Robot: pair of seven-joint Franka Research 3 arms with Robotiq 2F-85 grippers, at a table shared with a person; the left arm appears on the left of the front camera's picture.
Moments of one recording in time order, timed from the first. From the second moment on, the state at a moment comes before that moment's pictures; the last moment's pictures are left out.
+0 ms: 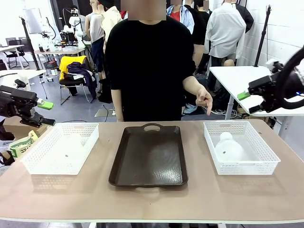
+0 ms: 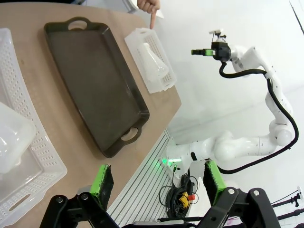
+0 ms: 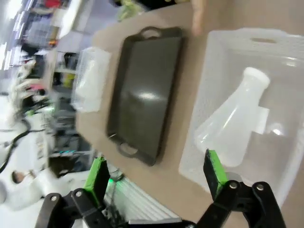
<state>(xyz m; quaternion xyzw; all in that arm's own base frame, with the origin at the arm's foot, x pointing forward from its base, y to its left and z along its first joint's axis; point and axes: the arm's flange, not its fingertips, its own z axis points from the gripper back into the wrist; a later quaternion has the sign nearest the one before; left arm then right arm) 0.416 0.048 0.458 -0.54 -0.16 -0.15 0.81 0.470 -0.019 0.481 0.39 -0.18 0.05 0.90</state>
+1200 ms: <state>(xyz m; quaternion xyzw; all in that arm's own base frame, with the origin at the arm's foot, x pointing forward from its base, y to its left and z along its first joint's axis) 0.417 0.048 0.458 -0.54 -0.16 -0.15 0.81 0.585 0.063 0.374 0.12 0.02 -0.10 0.99</state>
